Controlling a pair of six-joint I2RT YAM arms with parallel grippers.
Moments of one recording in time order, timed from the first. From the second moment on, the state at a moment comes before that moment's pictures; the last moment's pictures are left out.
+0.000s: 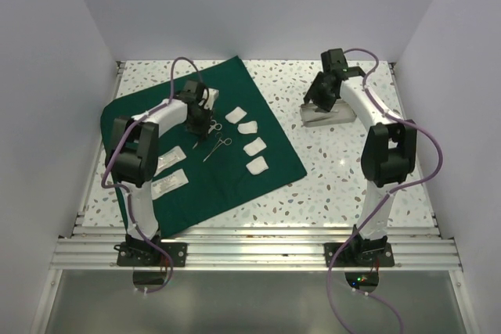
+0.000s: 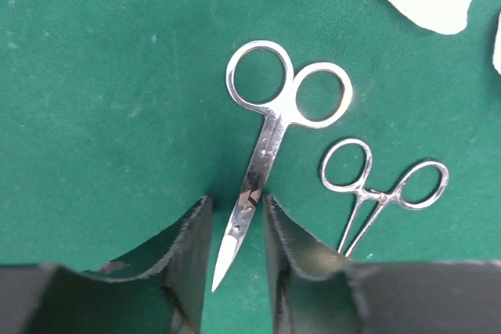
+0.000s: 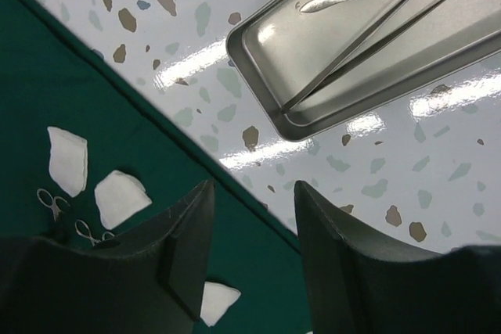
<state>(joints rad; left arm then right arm) -0.25 2.00 1.40 -0.53 0.06 0.02 0.18 1.98 1.74 -0.79 0.03 0.71</state>
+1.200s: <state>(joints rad) -0.24 1.91 1.32 -0.51 0.17 -0.02 0.45 2.16 1.79 -0.66 -0.26 0.80</state>
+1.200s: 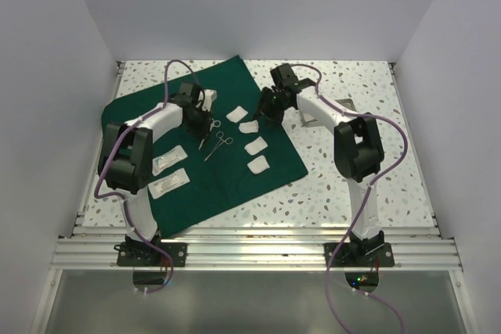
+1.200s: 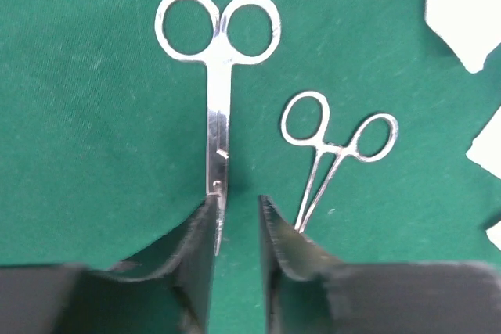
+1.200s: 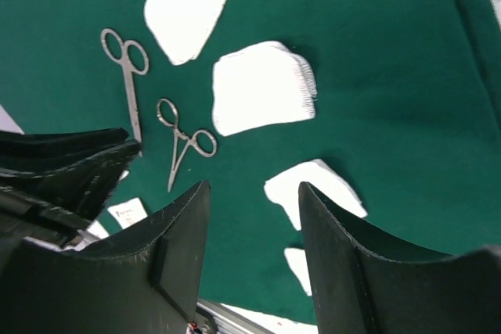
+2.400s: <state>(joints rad) -0.24 1.90 1.27 -0.48 0.11 -0.05 0.52 2.23 1.88 -0.63 -0.28 0.81</state>
